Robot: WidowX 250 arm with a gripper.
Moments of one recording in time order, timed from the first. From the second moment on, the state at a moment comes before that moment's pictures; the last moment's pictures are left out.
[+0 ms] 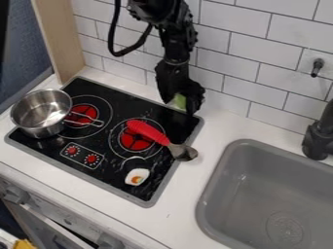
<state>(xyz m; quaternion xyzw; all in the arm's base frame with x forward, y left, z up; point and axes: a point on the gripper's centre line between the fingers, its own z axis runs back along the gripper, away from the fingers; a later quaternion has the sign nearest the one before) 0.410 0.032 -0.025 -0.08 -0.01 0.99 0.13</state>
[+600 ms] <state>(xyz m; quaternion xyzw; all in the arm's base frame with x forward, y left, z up) 0.409 0.027 -0.027 -0.08 -0.01 0.99 0.13</state>
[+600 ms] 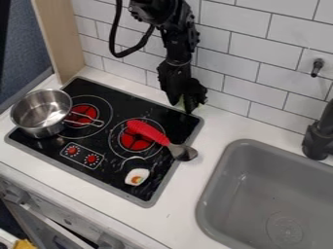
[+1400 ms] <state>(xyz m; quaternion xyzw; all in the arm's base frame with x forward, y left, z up) 0.364 0.046 0.032 -0.15 -0.02 0.99 0.09</state>
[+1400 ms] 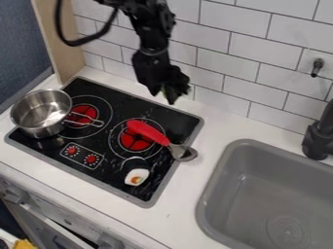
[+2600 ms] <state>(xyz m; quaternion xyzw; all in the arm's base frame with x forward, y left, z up) 0.263 0.223 0.029 -0.06 -0.07 0.99 -0.05</state>
